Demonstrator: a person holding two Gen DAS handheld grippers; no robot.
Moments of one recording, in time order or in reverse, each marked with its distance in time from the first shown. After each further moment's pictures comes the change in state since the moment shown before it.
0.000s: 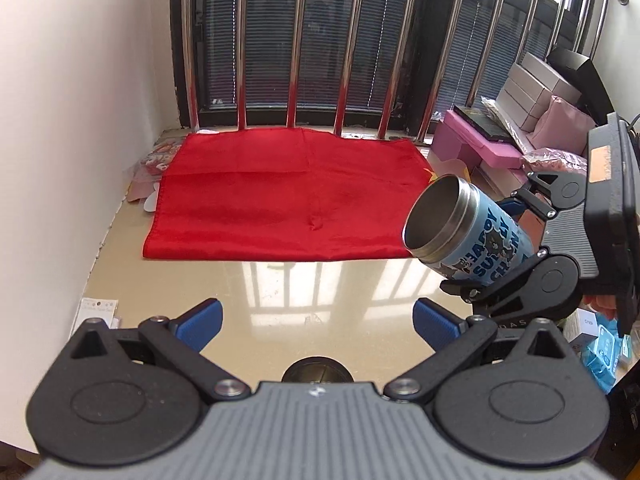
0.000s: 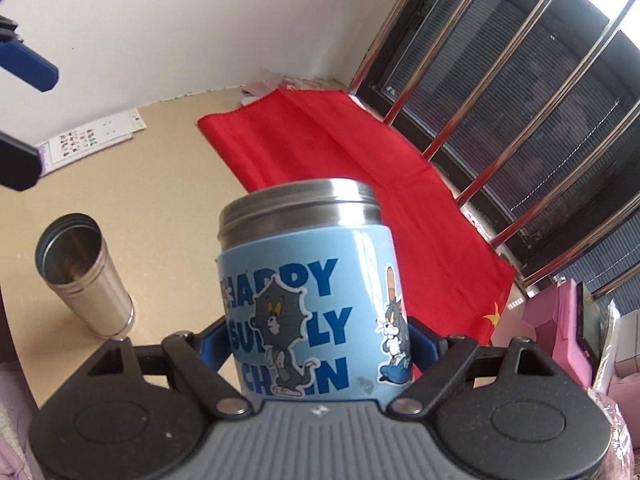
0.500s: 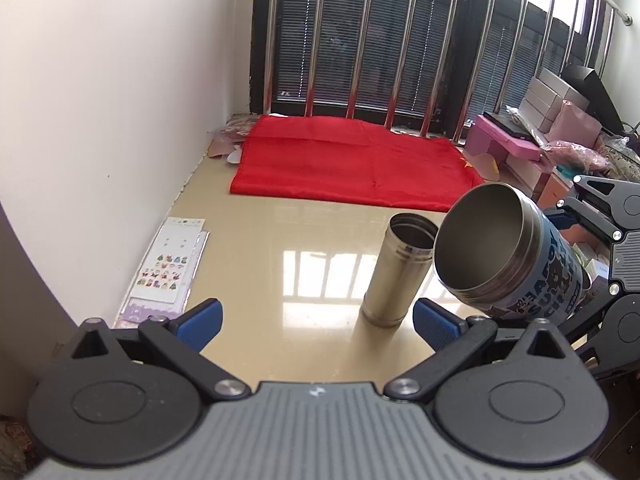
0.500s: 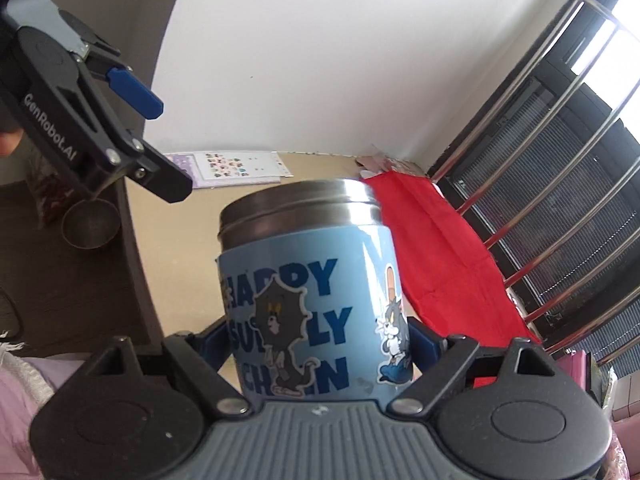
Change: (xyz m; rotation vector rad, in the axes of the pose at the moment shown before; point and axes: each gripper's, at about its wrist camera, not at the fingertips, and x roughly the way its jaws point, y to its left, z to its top) left arm -0.094 0.097 -0.162 -0.074 -0.052 0.087; right arm -0.101 0.214 -0.016 -0.171 -0.150 0.053
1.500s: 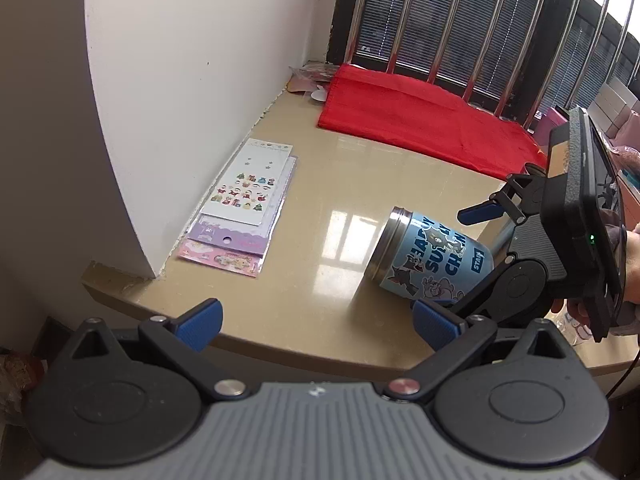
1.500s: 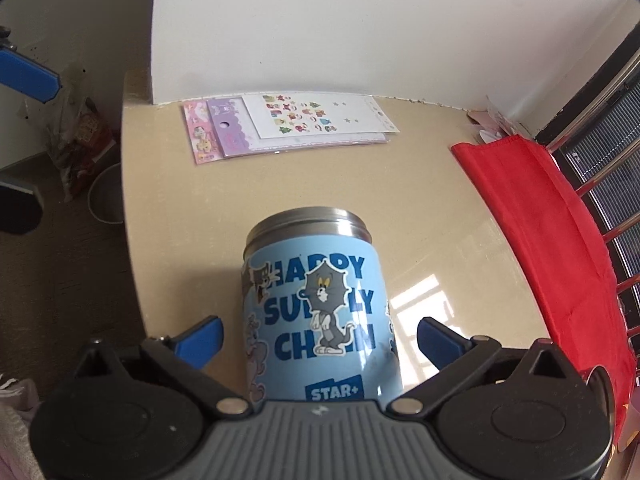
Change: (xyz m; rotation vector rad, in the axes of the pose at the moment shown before) left arm 0.044 0.101 -0.057 -0.158 0.076 0.073; right arm 0.193 0.065 0.062 -0.010 0.143 0.177
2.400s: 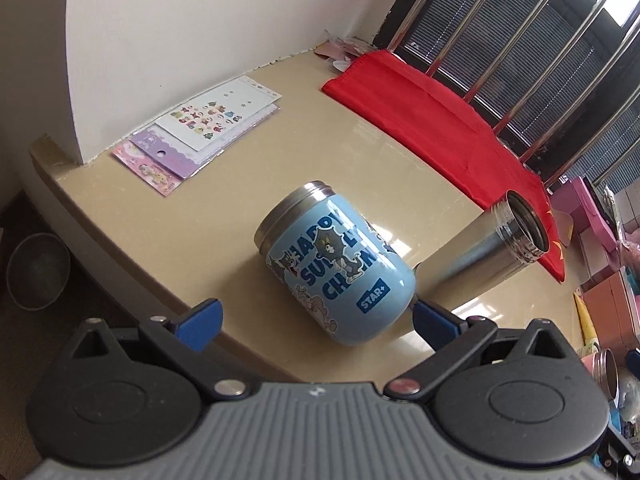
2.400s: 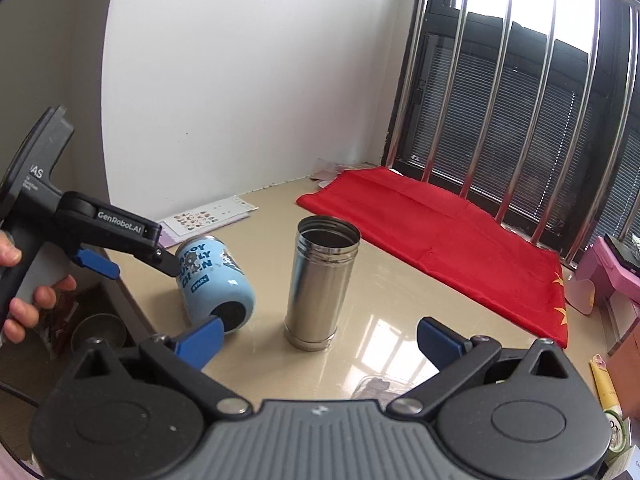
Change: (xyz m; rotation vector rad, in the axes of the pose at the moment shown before) left arm 0.047 -0.083 0.001 -0.380 0.061 0.008; right arm -0.185 -0.040 -0.182 0.441 -0.369 -0.173
